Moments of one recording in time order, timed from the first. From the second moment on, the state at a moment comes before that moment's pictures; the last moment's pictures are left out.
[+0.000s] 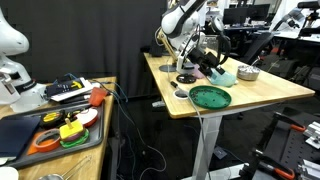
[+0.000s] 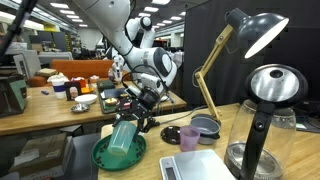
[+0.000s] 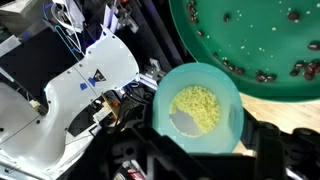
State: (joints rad) arm 0.09 0.70 -0.08 -1.58 -0.06 1.28 2.03
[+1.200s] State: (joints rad) arm 0.08 0.72 -0.09 -1.58 0.07 1.25 2.18
